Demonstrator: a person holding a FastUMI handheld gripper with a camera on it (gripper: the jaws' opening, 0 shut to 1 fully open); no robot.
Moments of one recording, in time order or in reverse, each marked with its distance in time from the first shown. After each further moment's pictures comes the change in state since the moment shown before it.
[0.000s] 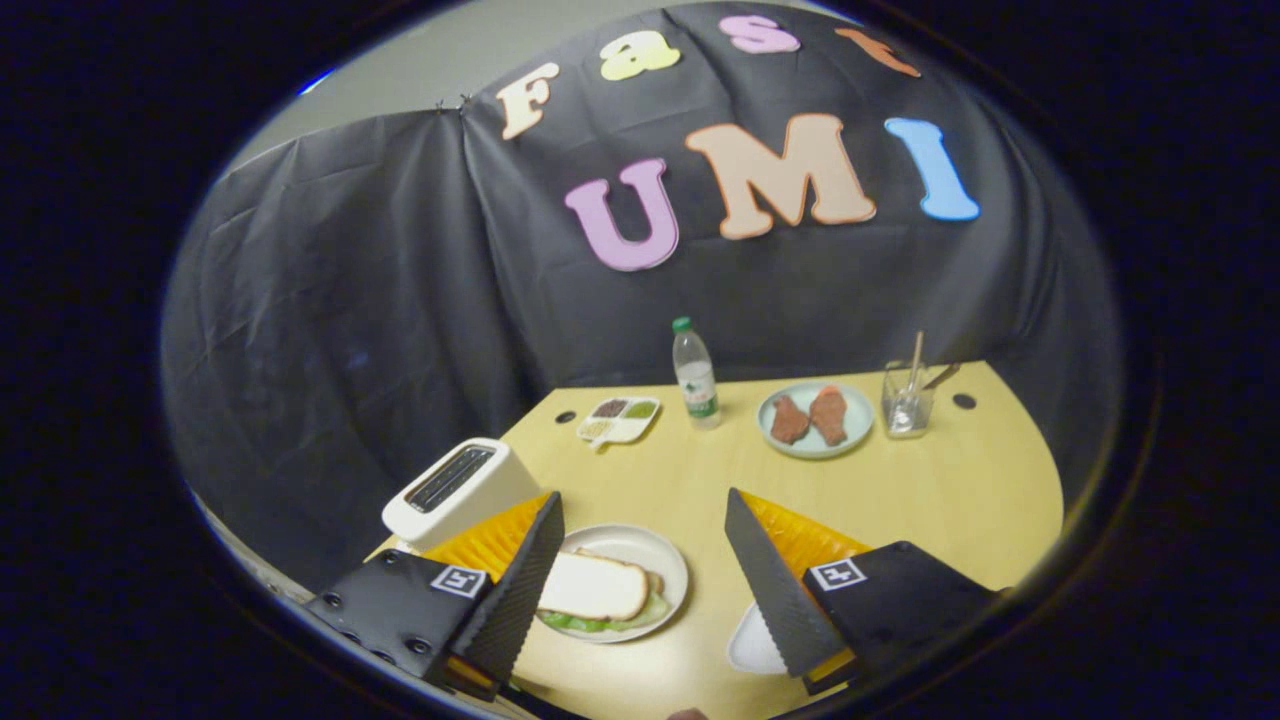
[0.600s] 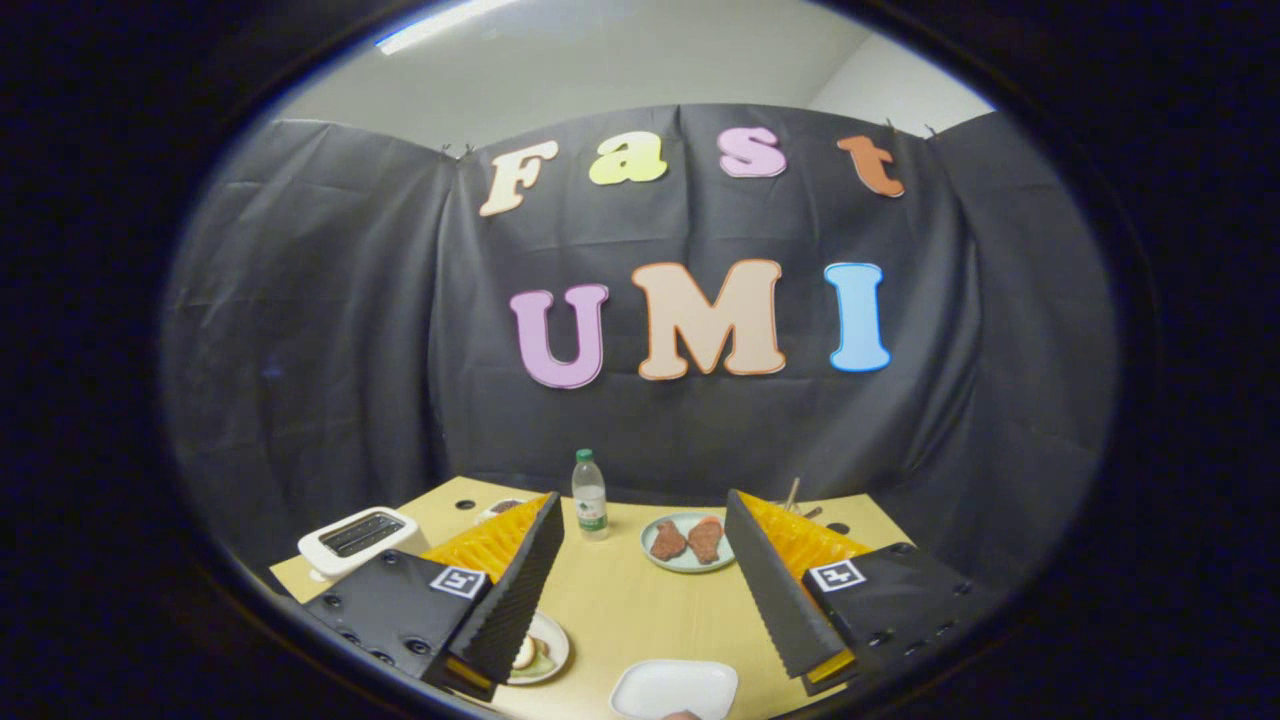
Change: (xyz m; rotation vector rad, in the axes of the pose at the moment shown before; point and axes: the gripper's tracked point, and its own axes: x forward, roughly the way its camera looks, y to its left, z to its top) arm -0.064 -0.052 0.098 -0.139 -0.327 -0.256
